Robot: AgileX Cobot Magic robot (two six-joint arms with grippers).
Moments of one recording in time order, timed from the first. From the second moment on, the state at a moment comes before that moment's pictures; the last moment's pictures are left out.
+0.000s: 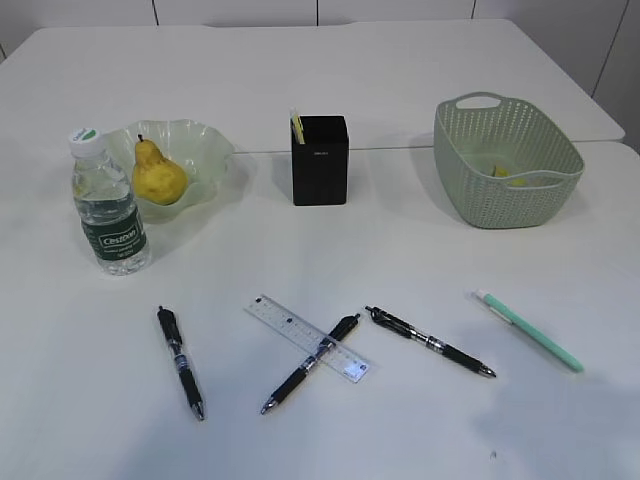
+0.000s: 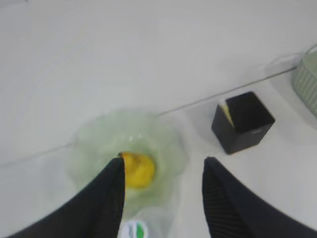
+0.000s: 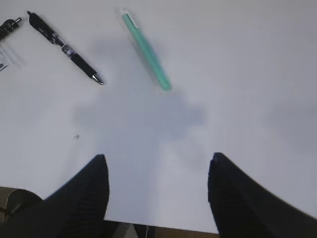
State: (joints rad) left arm -0.26 1.63 -1.80 0.04 0.89 -0.04; right arm 0.03 0.86 -0.72 0.06 1.00 -0.09
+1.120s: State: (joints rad) left arm -0.18 1.57 -1.80 0.12 1.26 -0.13; right arm 0.03 1.69 -1.17 0.25 0.91 -0.39
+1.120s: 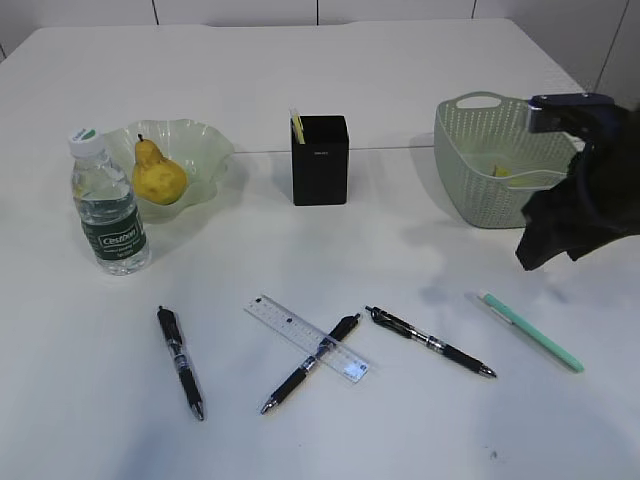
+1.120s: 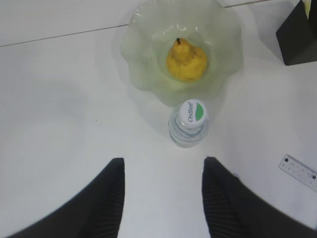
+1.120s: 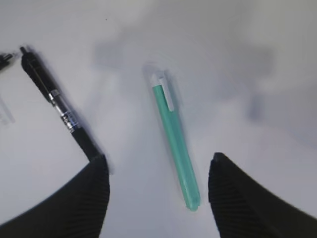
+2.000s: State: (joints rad) left arm -0.18 1.57 -1.80 0.20 1.26 -0.13; right arm 0.16 1.93 -1.22 0.00 0.87 -0.33
